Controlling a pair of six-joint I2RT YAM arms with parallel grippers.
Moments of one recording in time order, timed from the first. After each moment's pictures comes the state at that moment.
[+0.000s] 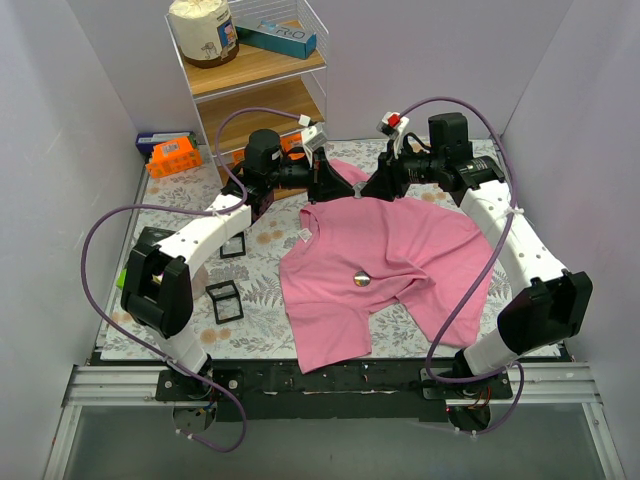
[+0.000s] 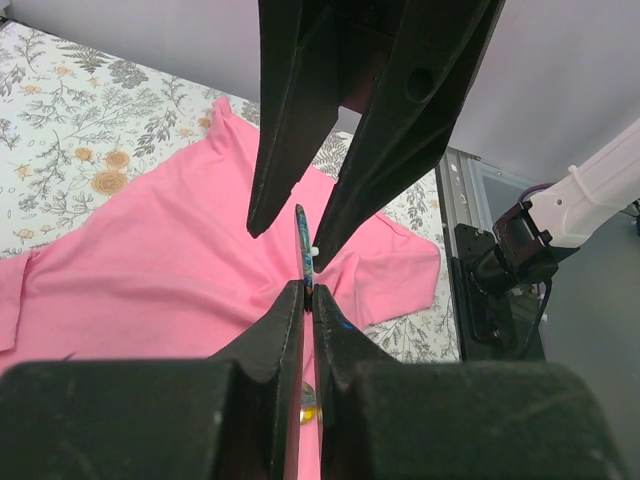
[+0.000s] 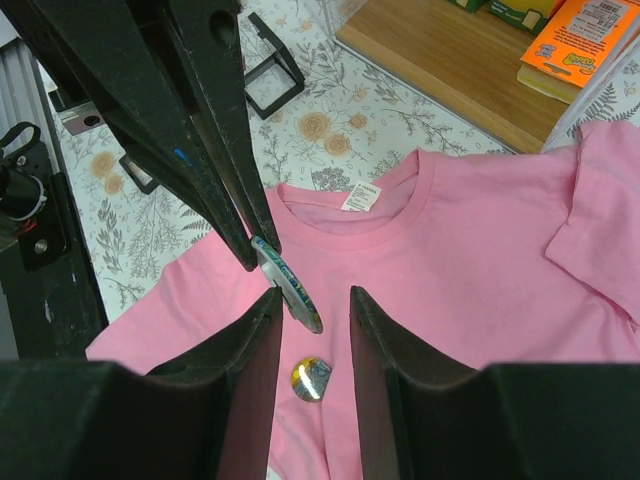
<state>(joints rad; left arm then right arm) -0.50 1.69 1.38 0.22 1.01 -0.22 0.33 1.53 1.54 -0.61 -0.82 -0.23</state>
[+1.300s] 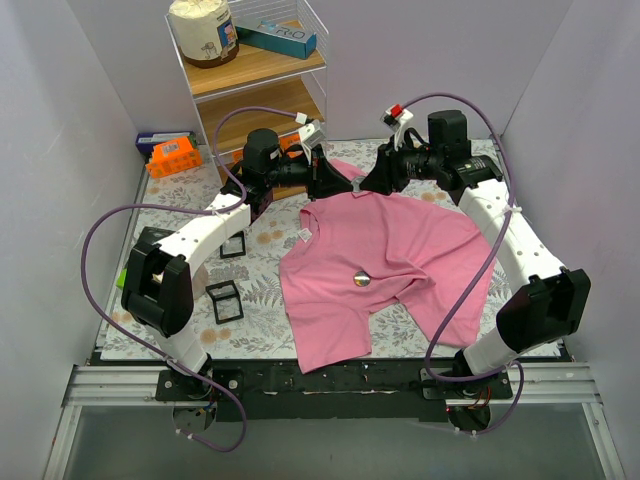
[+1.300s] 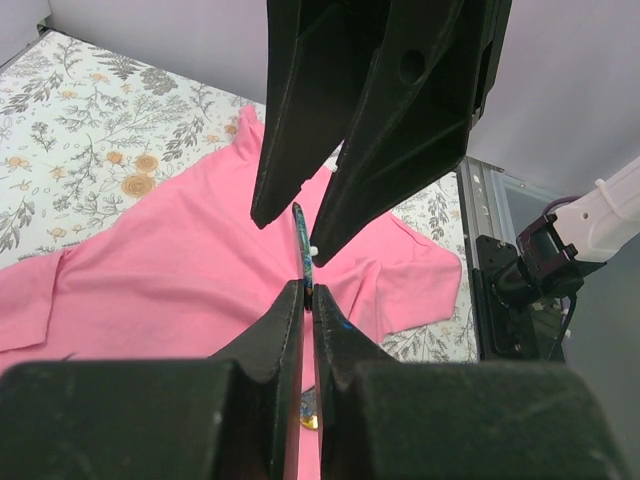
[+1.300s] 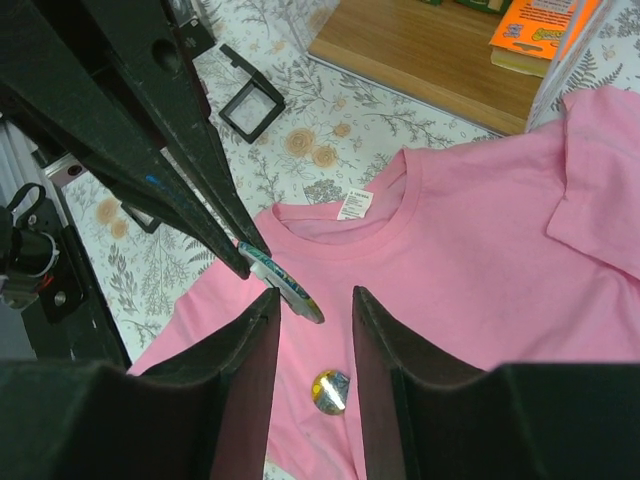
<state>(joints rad) -0.49 1.70 1.38 0.24 0.97 -0.22 0.33 1.54 1.55 -0.55 -0.72 -0.05</state>
